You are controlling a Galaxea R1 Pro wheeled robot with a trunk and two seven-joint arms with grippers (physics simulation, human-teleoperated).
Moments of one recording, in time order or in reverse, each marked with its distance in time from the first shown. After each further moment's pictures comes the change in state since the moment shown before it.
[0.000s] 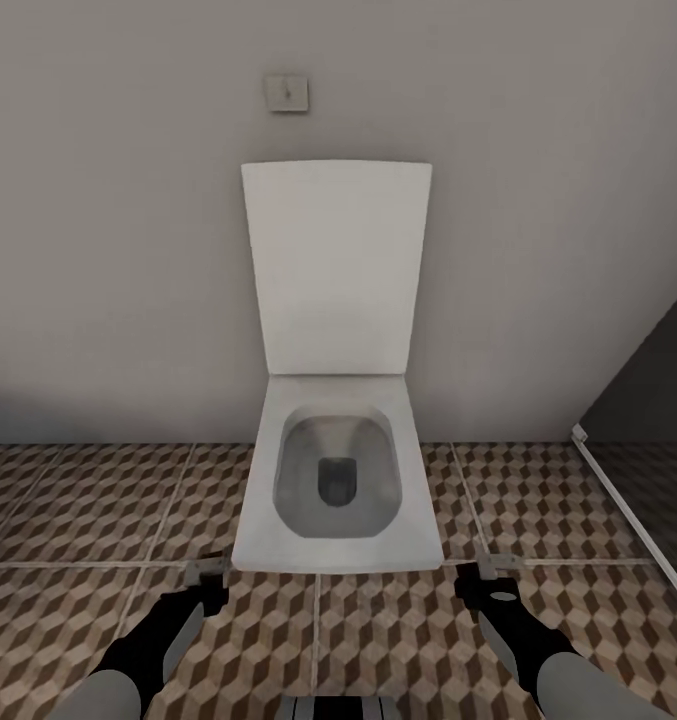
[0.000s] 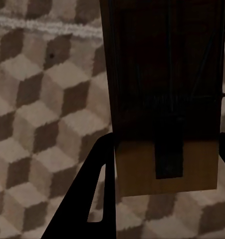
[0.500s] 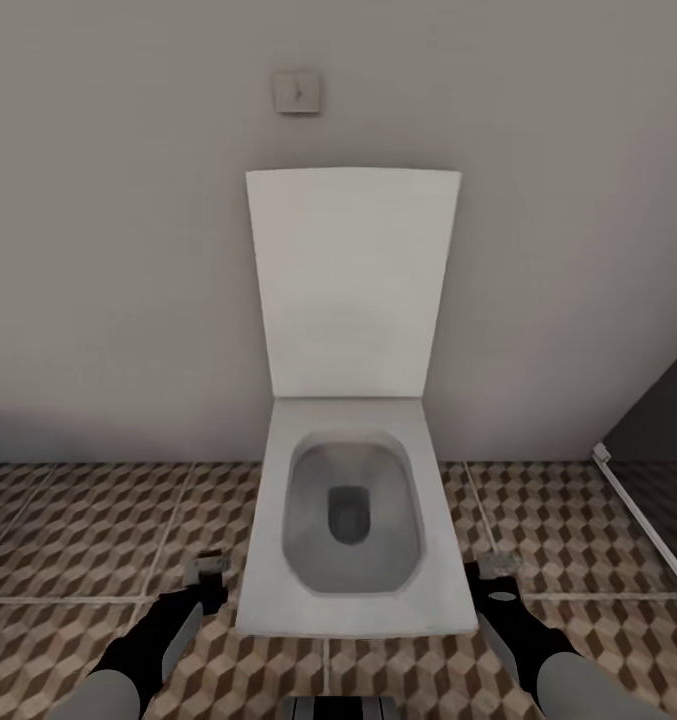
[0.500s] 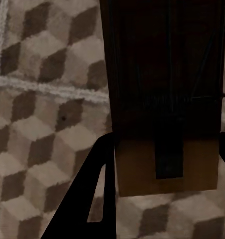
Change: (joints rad) left arm 0.000 0.003 0.002 -0.002 0.000 -0.008 0.000; right arm 0.000 0.000 -0.003 0.000 0.027 -0.001 0.001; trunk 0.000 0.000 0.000
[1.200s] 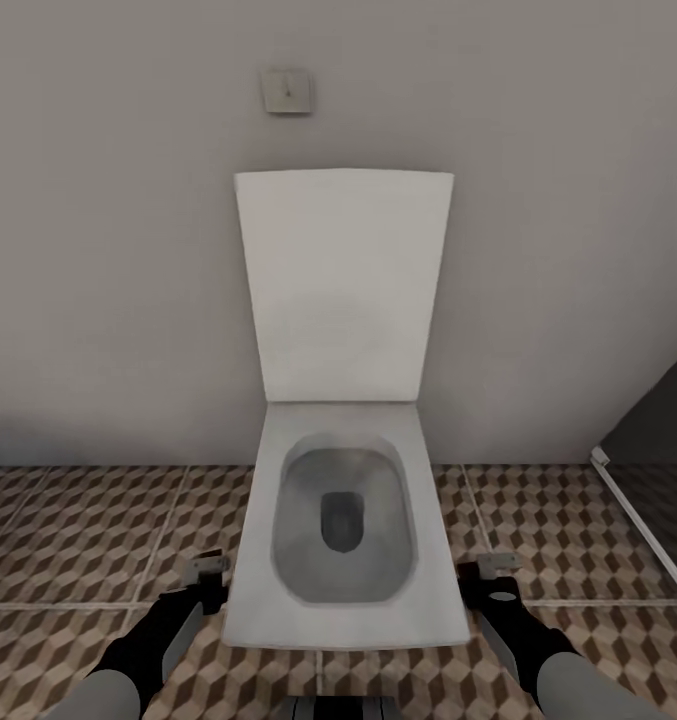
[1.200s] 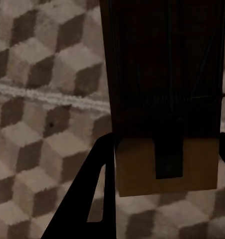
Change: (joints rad) left arm 0.000 -0.001 0.001 0.000 0.000 0.002 0.000; right arm 0.001 0.000 -0.002 0.000 0.002 0.001 0.000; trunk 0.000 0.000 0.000
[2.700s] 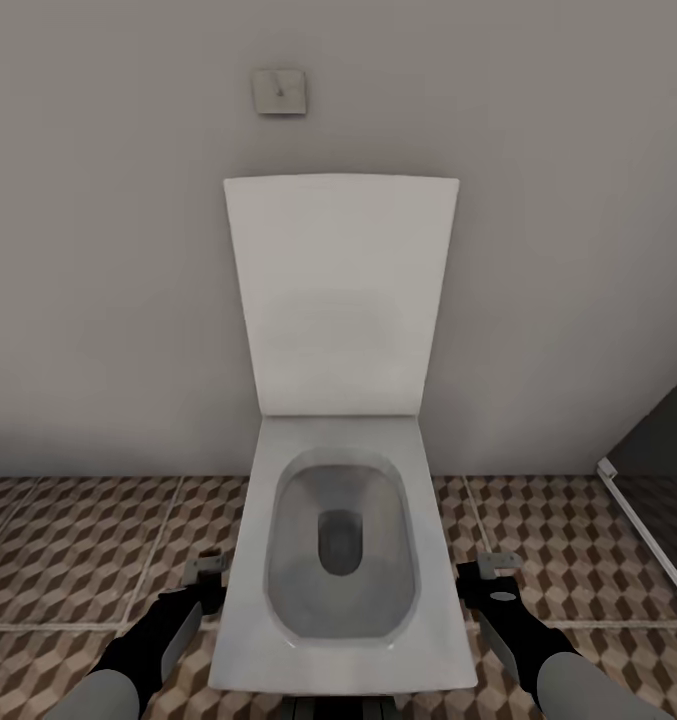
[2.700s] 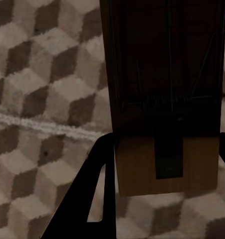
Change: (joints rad) left arm 0.000 0.002 -0.001 -0.001 0.000 -0.002 0.000; right arm 0.000 0.000 0.000 0.000 0.001 -0.001 -0.001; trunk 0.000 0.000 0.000
